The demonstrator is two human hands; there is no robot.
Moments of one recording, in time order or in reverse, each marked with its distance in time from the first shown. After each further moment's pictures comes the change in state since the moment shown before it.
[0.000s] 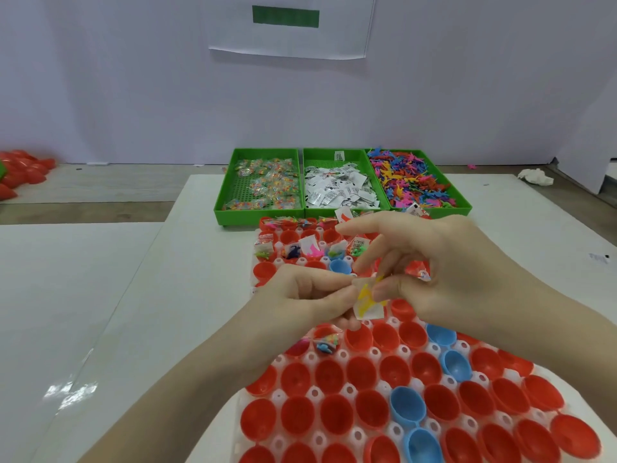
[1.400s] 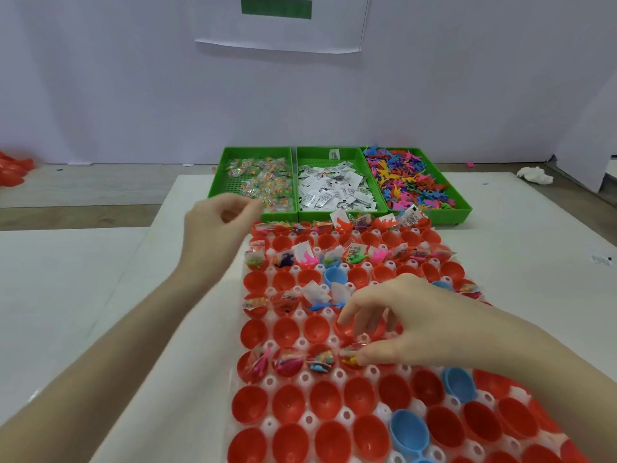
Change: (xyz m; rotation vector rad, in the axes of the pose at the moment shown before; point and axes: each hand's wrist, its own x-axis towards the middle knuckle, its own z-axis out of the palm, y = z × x) left_hand 0.067 -0.014 -0.079 0.534 0.736 0.241; right_hand 0.005 0.045 0.028 -0.061 -0.433 0.218
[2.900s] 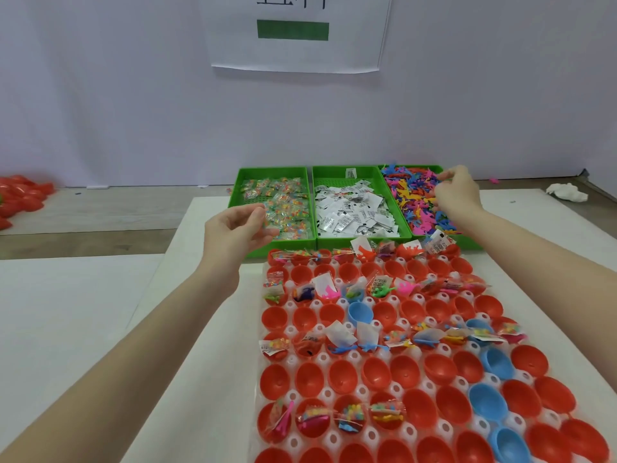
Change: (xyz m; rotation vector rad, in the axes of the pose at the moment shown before) left_hand 0.050 -0.031 0.012 -0.549 0.042 -0.344; right_hand 0.140 0.141 -0.095 0.400 0.986 0.562
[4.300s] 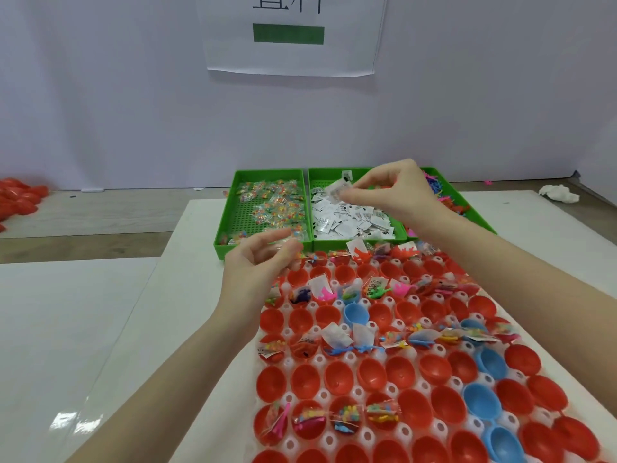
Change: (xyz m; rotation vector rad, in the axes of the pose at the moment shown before) left_hand -0.051 -0.004 0.015 0.012 -0.123 0.020; right_hand -0.088 -0.076 -0.003 0.234 -0.432 -0.450
